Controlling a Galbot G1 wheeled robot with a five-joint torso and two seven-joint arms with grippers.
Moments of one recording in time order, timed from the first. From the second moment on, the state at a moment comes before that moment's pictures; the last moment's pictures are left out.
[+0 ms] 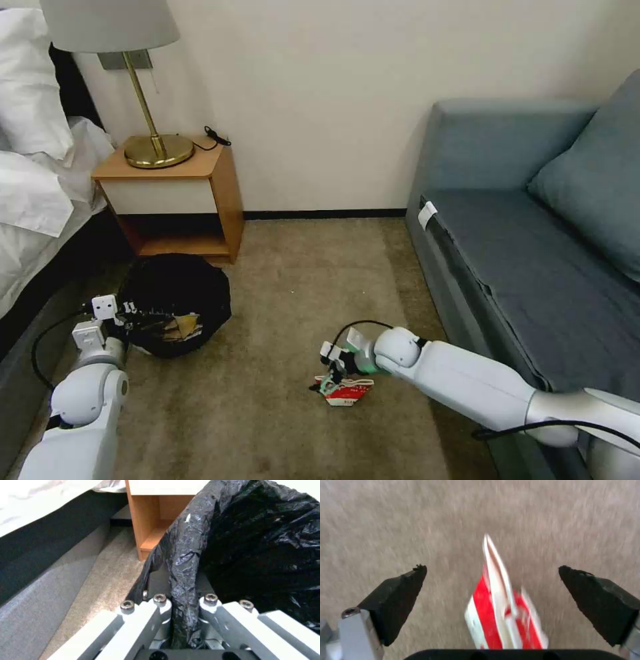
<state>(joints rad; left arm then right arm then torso) 1.23 -1.21 -0.79 -1.69 -0.31 0.27 -0.11 -0.44 1.03 -0.78 1.23 0.53 -0.39 -0.44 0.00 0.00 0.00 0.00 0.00</state>
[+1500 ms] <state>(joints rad) 1.21 -1.23 -0.78 -1.68 -0.29 0.27 -0.11 -0.47 1.14 -0.63 1.12 0.46 -0.28 -0.48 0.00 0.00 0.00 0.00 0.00</state>
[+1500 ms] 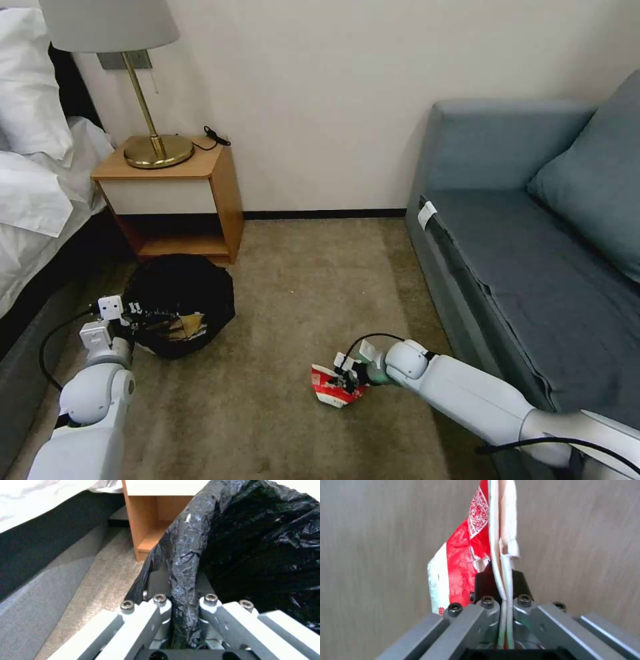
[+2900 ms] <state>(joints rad) 1.26 -1.28 -0.75 -1.78 -0.26 0.27 -0.10 -0.21 1.54 -0.74 1.05 0.75 -0.17 -0.15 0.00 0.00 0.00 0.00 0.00</state>
